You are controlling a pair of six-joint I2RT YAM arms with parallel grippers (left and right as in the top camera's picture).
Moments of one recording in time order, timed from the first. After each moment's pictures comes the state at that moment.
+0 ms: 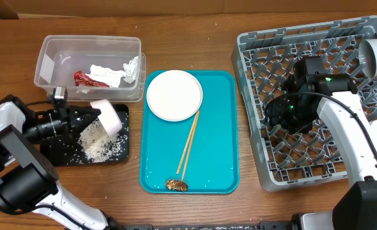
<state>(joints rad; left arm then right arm) 0.64 2.01 1.34 -1.54 1.23 0.64 0.06 1.58 1.27 -1.19 -0.21 0.20</state>
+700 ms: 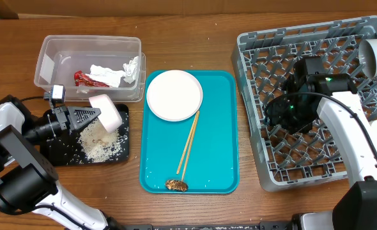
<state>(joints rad) 0.65 2.01 1.34 -1.69 1.28 1.00 0.06 1.58 1.27 -1.19 -0.21 0.20</state>
